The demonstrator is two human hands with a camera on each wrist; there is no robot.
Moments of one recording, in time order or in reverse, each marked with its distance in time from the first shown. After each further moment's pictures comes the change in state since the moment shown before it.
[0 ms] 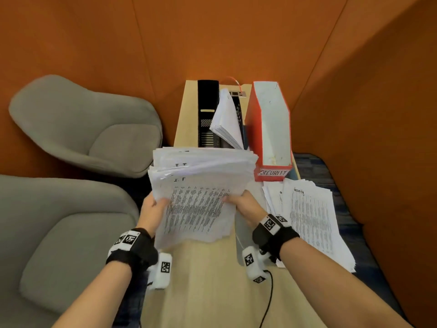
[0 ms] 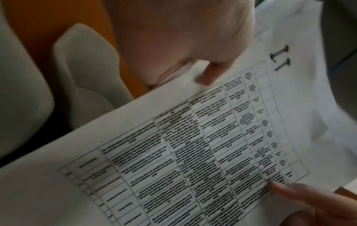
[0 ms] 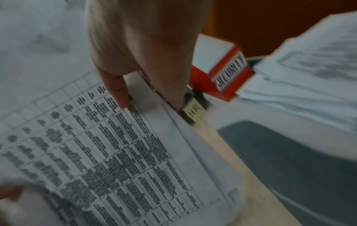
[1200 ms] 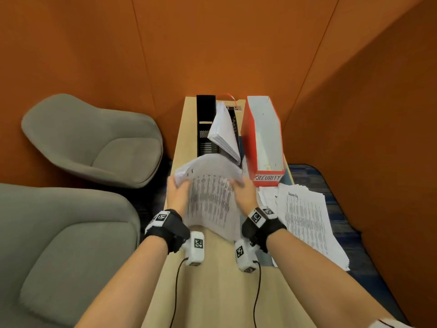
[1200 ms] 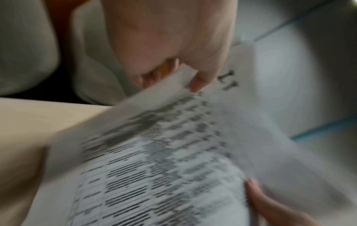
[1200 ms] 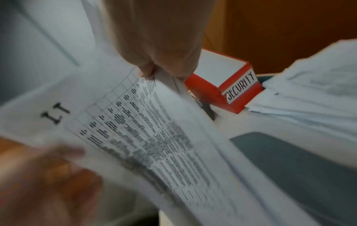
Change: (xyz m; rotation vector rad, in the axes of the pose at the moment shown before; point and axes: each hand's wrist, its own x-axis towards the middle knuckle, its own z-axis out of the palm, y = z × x) left_hand -0.001 0.035 0.063 -0.135 0.119 -0.049; right_hand -0.022 -0.033 0.014 -0.224 0.357 -0.294
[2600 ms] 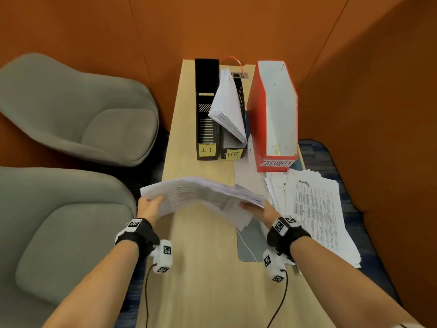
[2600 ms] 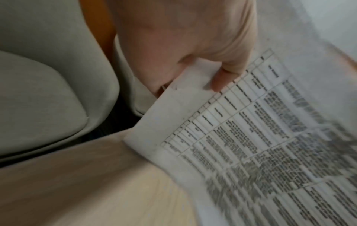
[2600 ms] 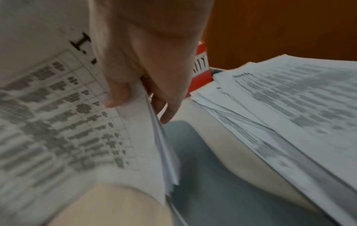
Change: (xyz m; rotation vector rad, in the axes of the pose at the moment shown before) left_hand 0.074 -0.101 -0.067 0.219 0.055 -0.165; right_hand 0.038 0.112 -0.041 -0.150 -0.384 0.203
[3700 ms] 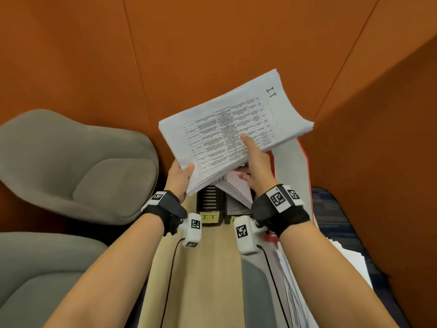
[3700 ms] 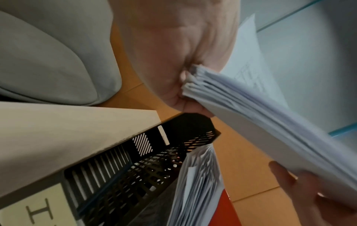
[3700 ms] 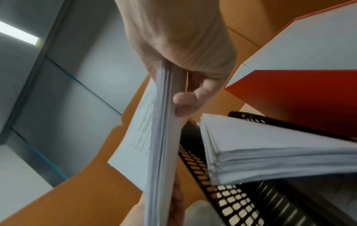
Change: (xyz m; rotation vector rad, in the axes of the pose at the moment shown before) left_hand 0.152 0.204 0.124 -0.386 -0.320 0.298; right_hand 0.153 -0.271 -0.029 0.528 0.337 -0.017
